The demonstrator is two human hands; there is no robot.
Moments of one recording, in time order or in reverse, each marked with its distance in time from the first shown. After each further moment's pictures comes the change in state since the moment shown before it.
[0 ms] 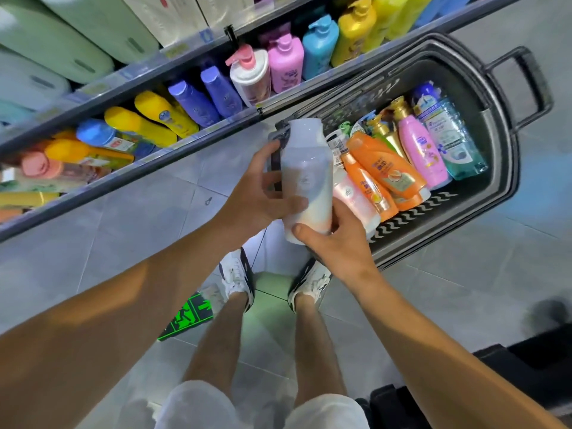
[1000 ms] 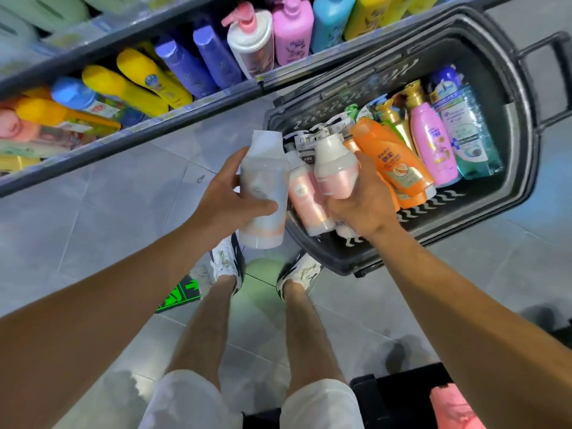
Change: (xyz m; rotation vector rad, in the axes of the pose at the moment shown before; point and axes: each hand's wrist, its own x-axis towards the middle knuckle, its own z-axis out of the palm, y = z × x) left_hand 0.011 -0.055 -0.022 0.188 0.262 -0.117; right_hand 0.089 0.033 -0.051 -0.566 0.004 -0.068
